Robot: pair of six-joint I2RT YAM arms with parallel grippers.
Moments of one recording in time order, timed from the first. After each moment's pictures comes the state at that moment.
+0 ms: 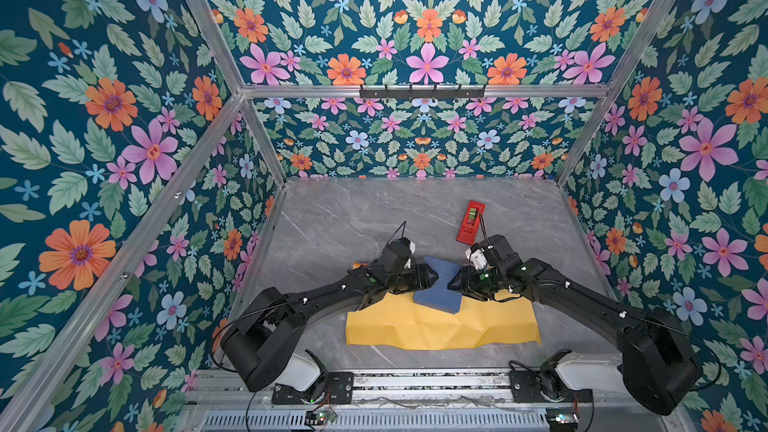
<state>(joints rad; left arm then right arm) -0.83 1.46 0.74 0.01 0.29 -0.91 0.56 1.29 0.77 -0.45 -0.47 0.82</state>
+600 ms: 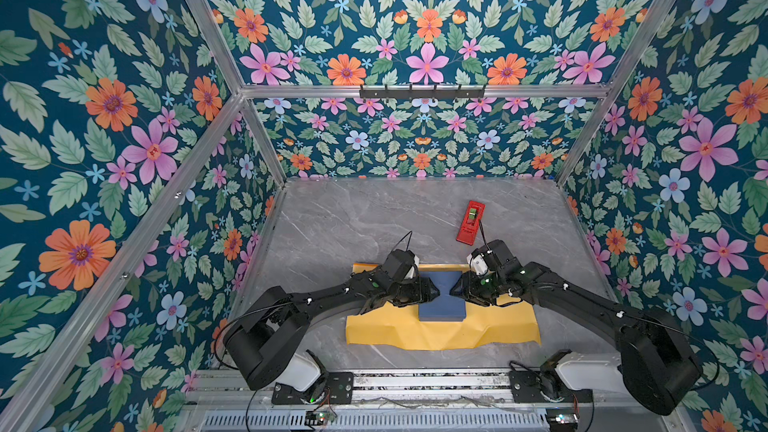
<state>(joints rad) -0.85 1.48 0.72 -0.07 0.36 -0.88 0.56 1.31 0.73 -0.45 -0.46 0.81</state>
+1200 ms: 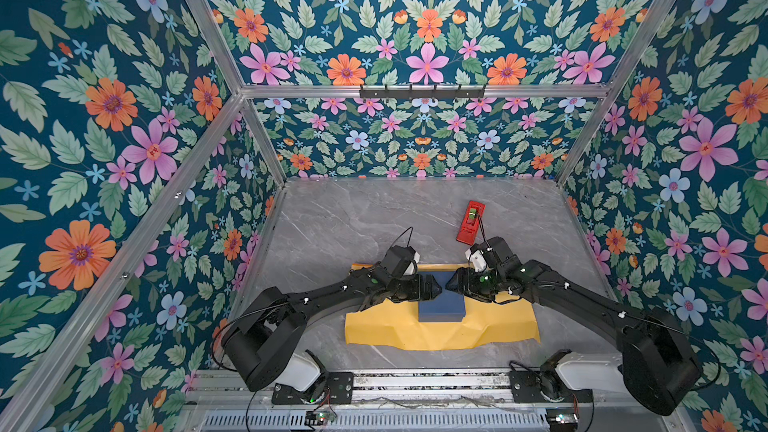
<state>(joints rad) -0.82 1.45 0.75 -0.13 0.34 -0.78 0.56 1.29 0.77 -0.47 -0.41 0.75</state>
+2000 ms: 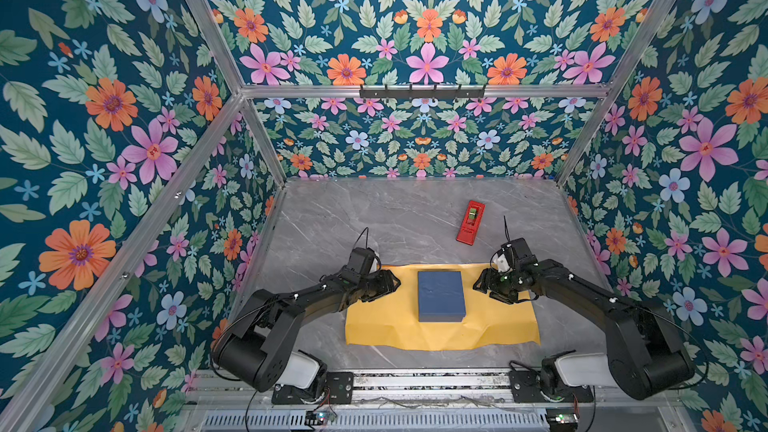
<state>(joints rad) -0.51 1.47 0.55 0.04 0.35 -0.77 0.29 1.39 0.68 -0.48 -0.37 0.63</state>
